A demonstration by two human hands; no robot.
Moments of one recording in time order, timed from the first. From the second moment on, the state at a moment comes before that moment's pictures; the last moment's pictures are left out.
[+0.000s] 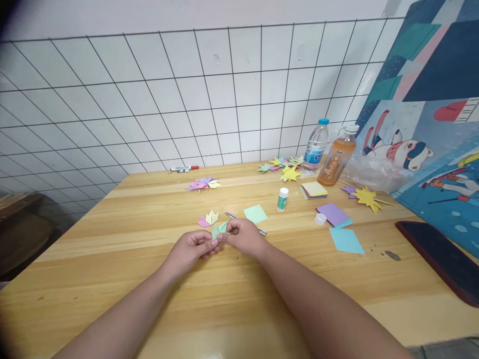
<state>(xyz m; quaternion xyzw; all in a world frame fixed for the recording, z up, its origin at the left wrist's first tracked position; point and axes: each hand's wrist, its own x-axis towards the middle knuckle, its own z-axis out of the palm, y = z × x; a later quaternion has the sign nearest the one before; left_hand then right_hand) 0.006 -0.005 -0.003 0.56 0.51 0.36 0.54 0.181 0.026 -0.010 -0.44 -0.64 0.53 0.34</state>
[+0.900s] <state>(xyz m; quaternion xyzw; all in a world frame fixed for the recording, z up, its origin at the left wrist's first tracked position) -0.020 0.013 -0.023 0.78 0.59 0.17 0.06 0.233 0.047 0.008 -0.64 -0.63 0.20 0.39</state>
